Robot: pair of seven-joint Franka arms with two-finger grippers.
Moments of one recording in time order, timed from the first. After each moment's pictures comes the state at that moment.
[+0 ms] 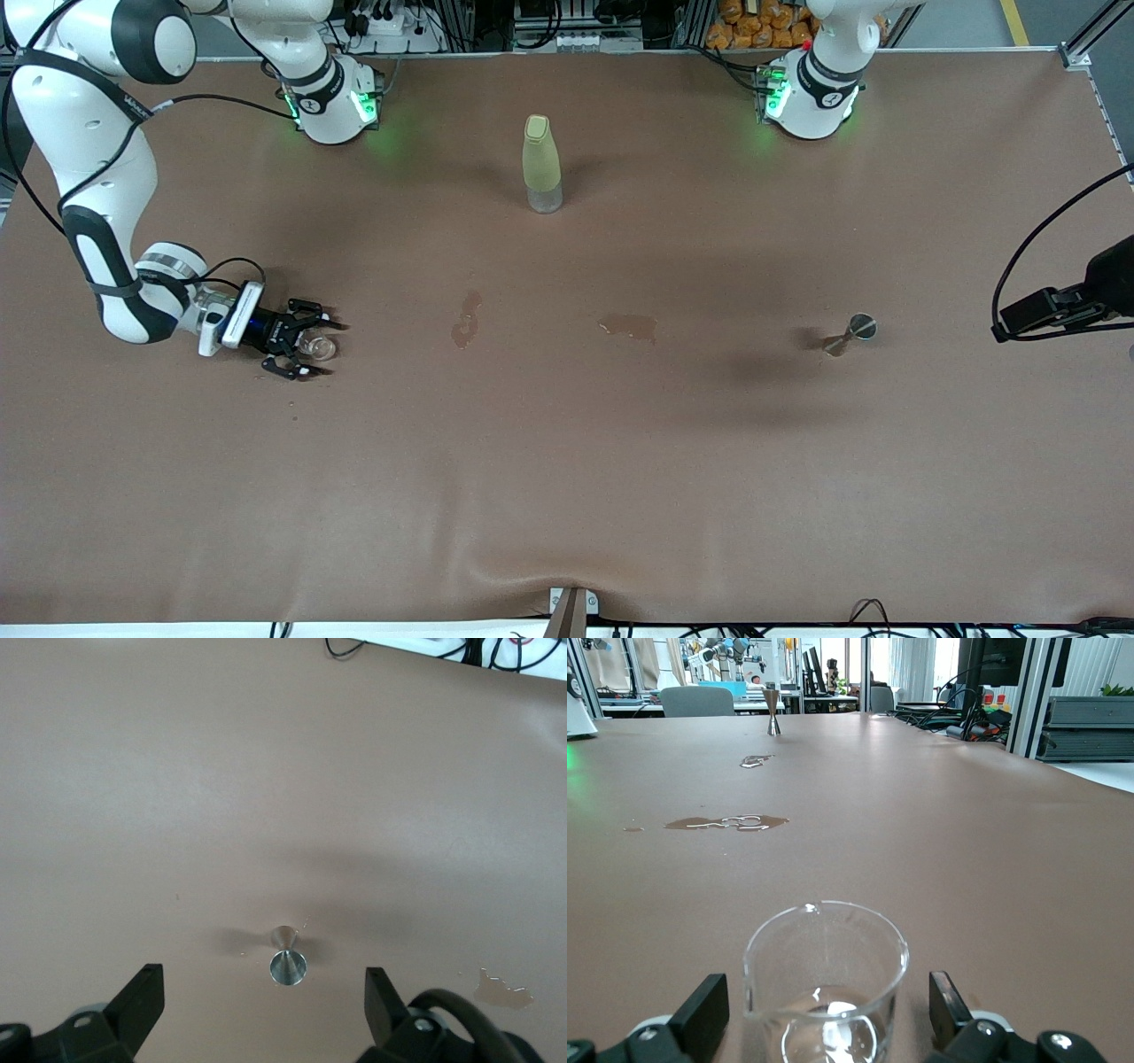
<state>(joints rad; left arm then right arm) 0.23 0.21 -0.20 -1.50 -0.04 1.78 -0.12 -0.14 0.76 -0.18 -2.04 1.47 1.76 -2.82</state>
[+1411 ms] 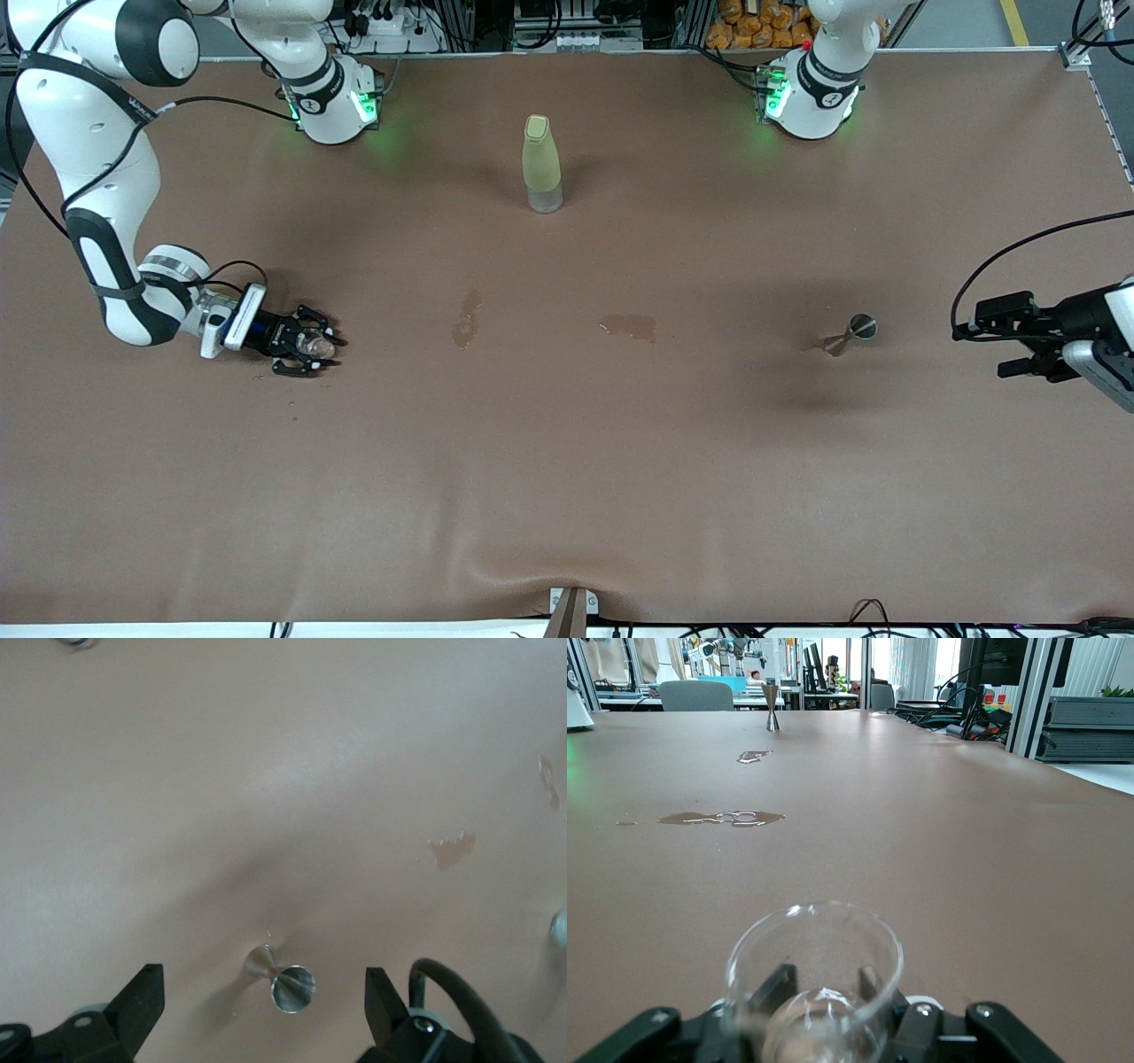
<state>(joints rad) 0.35 0.35 -0.19 -1.55 -0.39 1.80 0.84 -0.13 0.77 -0.18 -2.03 1.48 1.78 -2.83</state>
